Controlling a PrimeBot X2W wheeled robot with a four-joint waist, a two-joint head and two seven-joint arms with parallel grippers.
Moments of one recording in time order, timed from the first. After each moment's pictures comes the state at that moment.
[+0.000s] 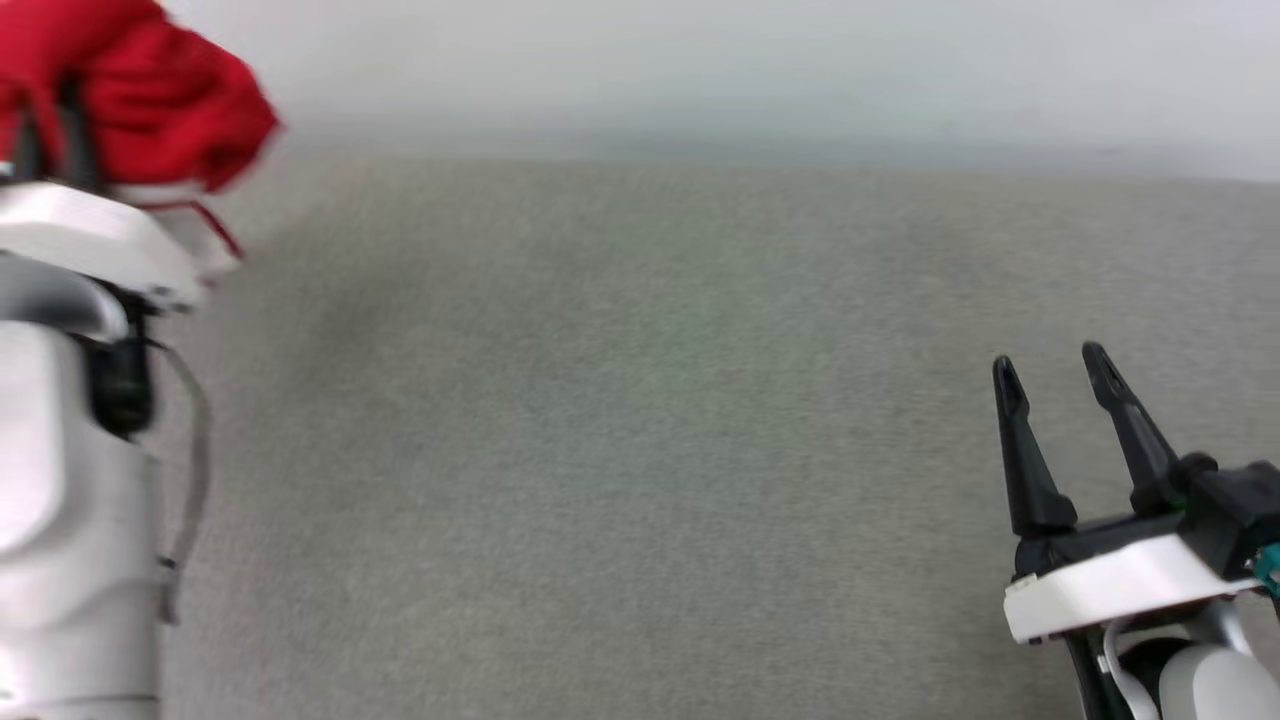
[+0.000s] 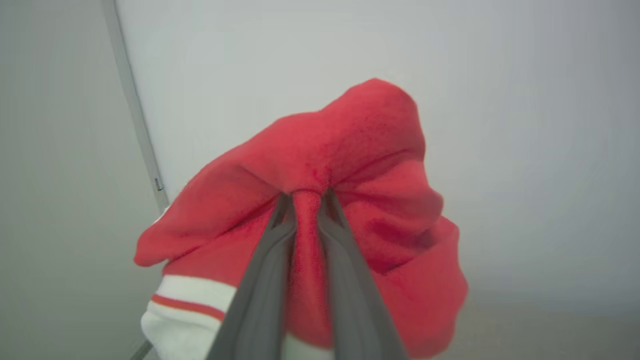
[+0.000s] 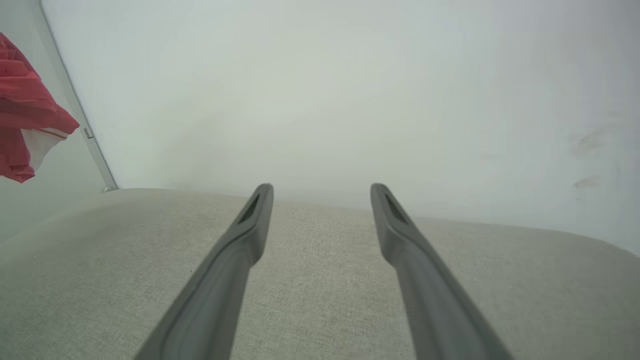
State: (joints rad) left arm -0.75 0.36 0.09 0.52 -0.25 -0.03 -0.07; right arm -0.08 -0.05 0.01 -0.13 0.12 0.13 -0.07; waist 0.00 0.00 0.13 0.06
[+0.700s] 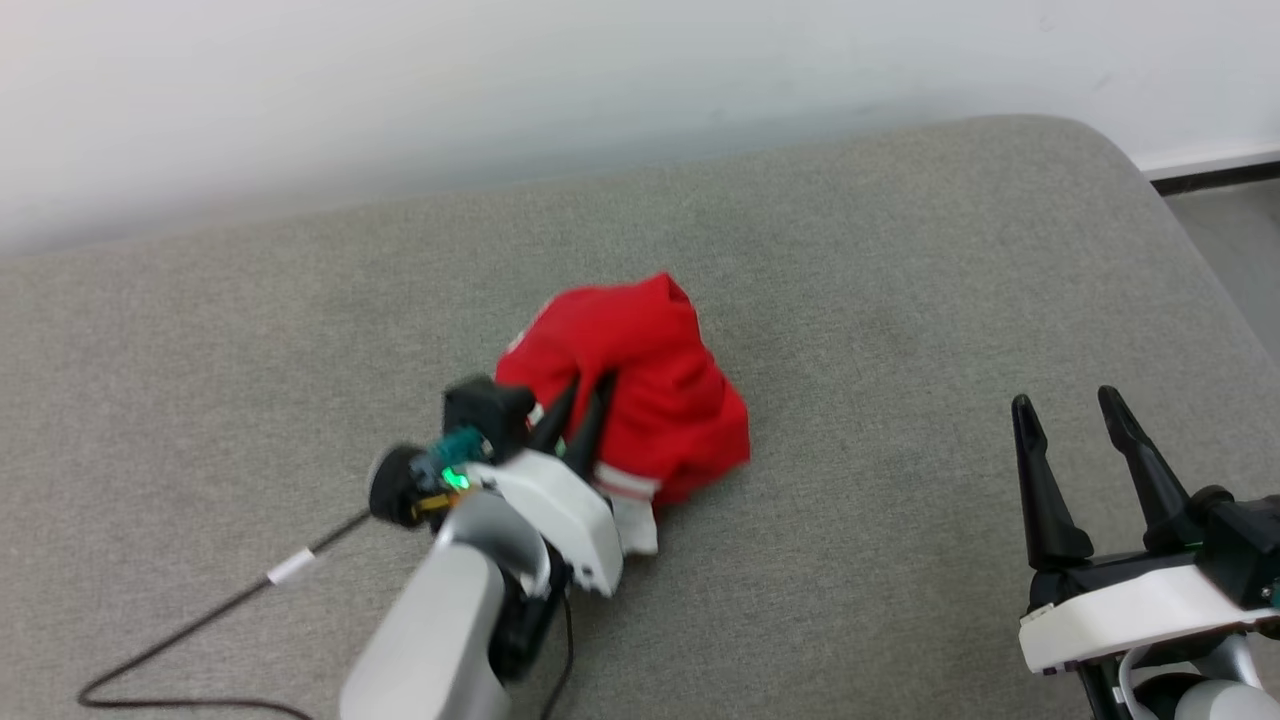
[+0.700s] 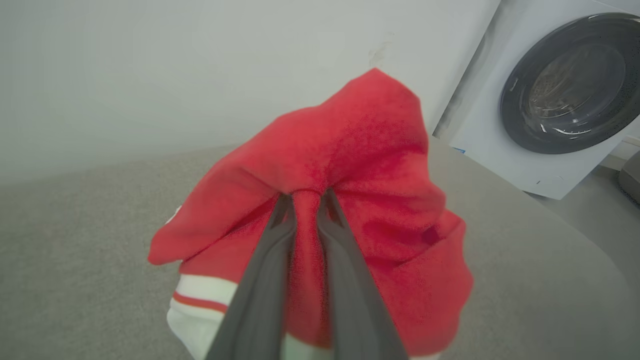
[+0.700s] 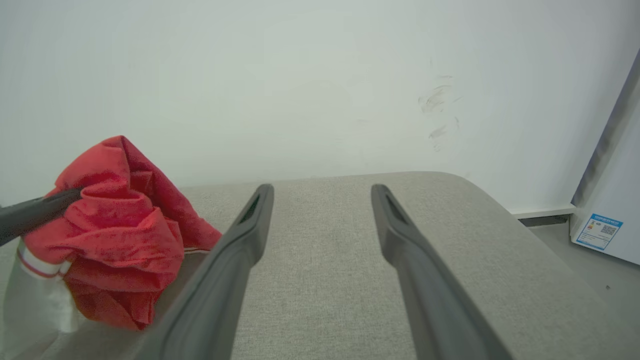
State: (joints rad) left arm -0.44 0.05 -0.32 0.40 -0.33 -0.10 -0.06; right arm -0.01 -0.05 -0.02 -0.14 0.15 0.13 -0.04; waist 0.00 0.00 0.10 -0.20
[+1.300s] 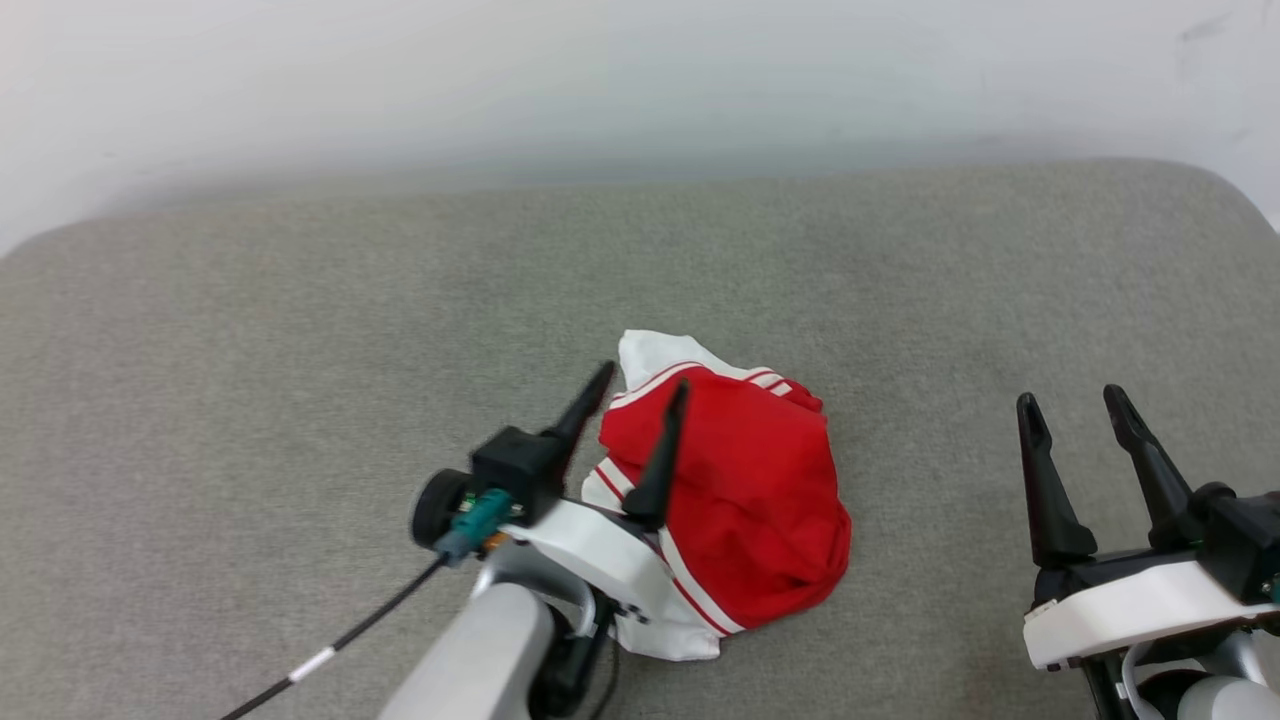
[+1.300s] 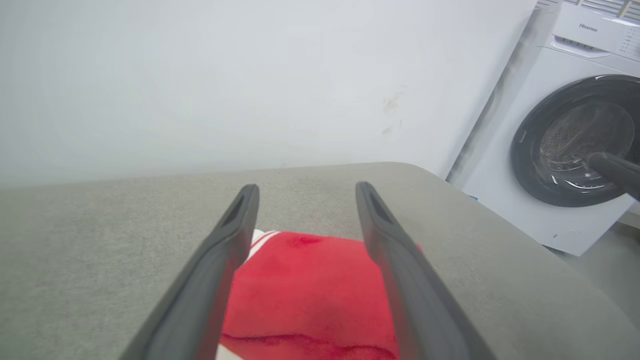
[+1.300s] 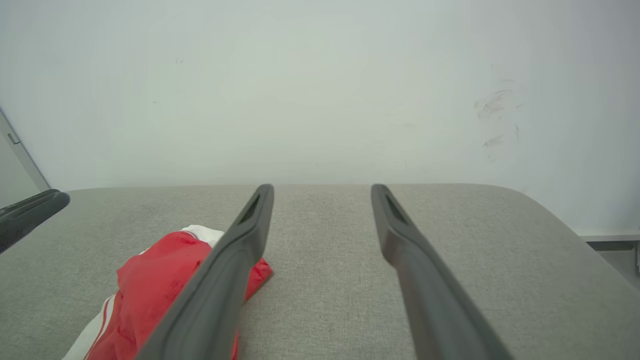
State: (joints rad) left arm -0.37 0.06 -0.52 0.33 -0.43 0.01 -0.24; right arm -0.02 -0.05 -0.04 -0.12 0.14 0.13 -0.04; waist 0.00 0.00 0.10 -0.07
